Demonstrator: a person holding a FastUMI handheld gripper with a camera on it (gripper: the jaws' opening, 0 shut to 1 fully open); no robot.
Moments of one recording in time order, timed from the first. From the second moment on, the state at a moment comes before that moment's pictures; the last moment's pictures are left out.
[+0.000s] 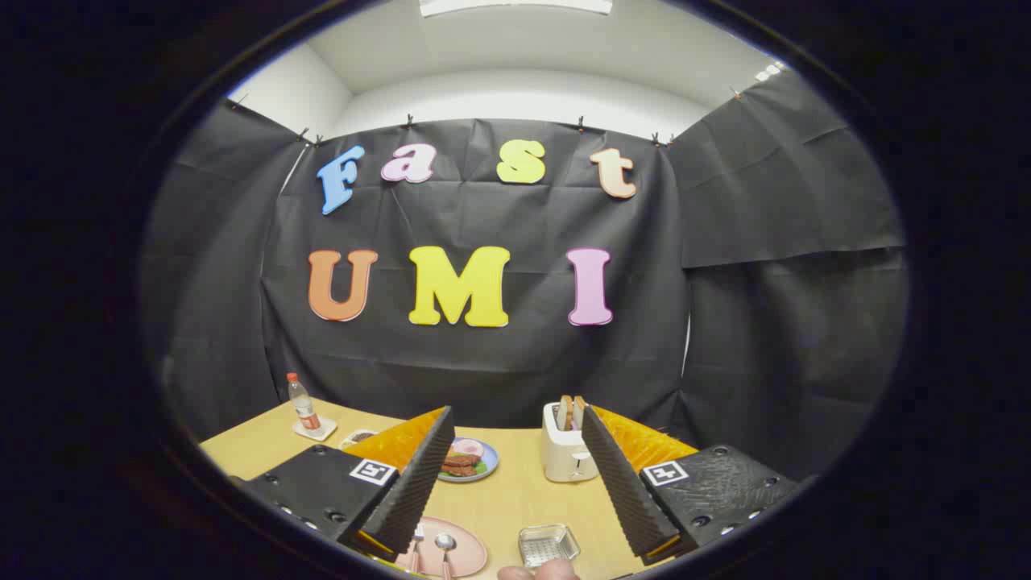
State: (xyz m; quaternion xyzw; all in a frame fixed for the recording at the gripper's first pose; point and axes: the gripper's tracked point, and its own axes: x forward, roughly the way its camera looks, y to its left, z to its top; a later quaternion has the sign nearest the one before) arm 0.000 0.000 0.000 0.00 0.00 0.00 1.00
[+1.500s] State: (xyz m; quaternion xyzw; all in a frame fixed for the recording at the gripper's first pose) arm -0.034 0.075 -0.212 -0.02 0.23 0.08 0.97
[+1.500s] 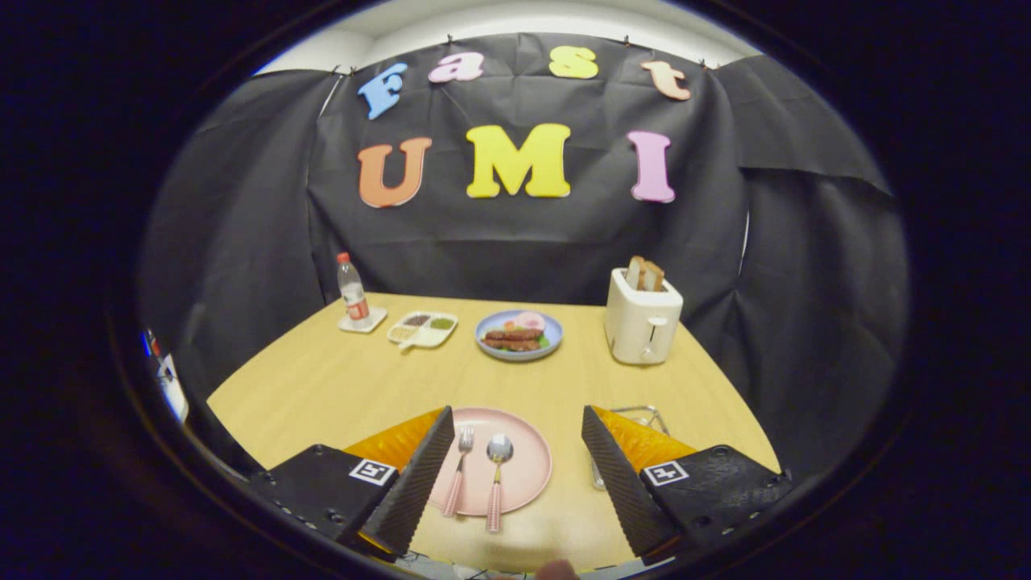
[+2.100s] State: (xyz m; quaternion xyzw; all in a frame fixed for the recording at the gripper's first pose) arm -0.031 0.092 -0.326 -0.07 0.44 0.07 0.89
